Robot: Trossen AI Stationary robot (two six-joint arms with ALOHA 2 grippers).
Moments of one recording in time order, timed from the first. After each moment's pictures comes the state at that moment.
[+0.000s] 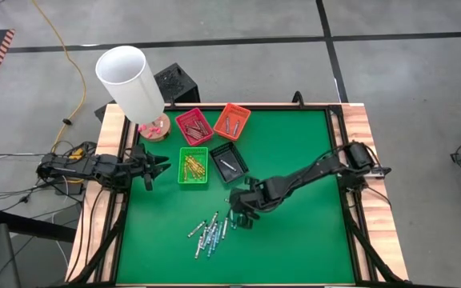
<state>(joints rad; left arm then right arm) -0.16 0.01 0.16 -0.26 -0.48 -0.38 0.28 1.86 1.28 -0.45 0.18 0.44</state>
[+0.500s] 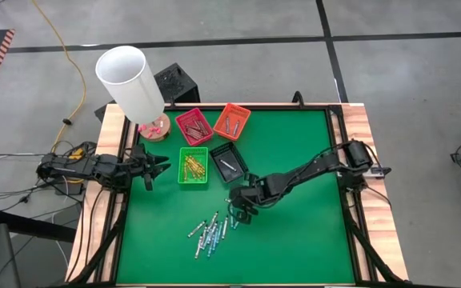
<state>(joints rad) -0.16 0.01 0.16 -0.26 -0.49 -0.38 0.22 1.87 1.22 -0.35 0.19 0.41</state>
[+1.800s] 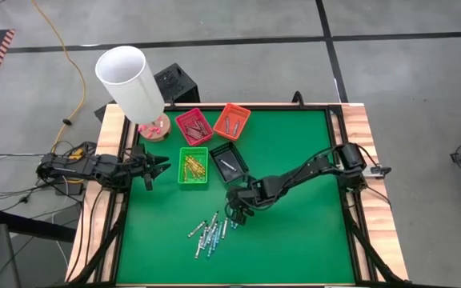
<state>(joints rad) -0.16 0.01 0.16 -0.27 -0.49 -0.42 0.22 1.94 1.23 -0.33 0.21 0.50</state>
